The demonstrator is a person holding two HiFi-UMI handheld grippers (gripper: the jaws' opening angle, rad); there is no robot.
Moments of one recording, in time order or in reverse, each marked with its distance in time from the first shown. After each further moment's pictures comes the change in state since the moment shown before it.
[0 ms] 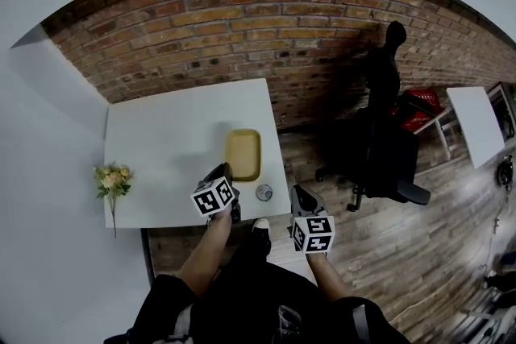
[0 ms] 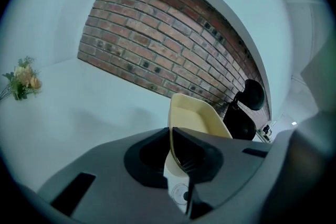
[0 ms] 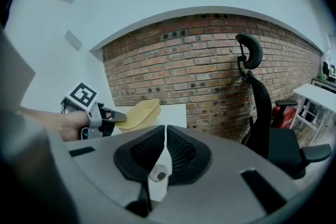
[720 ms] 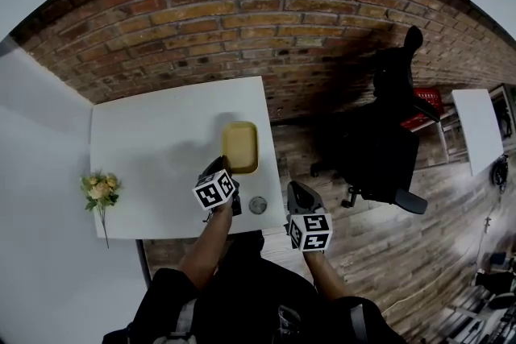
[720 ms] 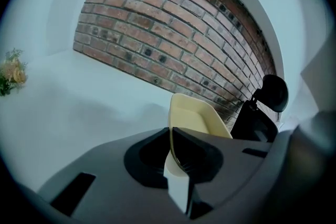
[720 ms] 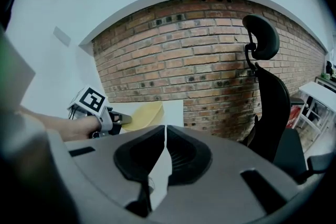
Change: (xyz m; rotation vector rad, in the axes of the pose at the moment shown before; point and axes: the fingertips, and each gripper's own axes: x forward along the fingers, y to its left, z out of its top) left arm 0.104 0.015 0.011 -0.040 0.051 0.075; right arm 0.080 -0.037 0.018 0.011 0.091 0.005
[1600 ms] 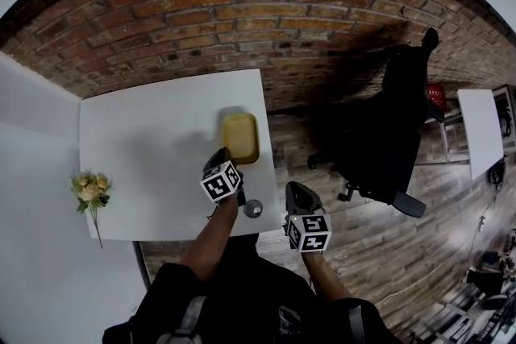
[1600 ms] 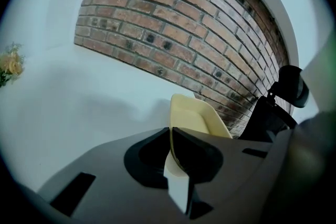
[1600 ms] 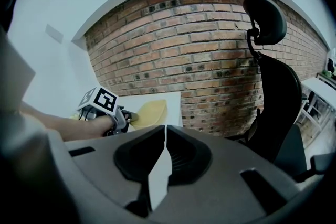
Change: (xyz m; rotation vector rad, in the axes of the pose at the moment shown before) left arm 0.070 0.003 -0.013 -0.017 0.024 0.092; right arm 0.037 -0.025 -0.013 0.026 0.088 0.002
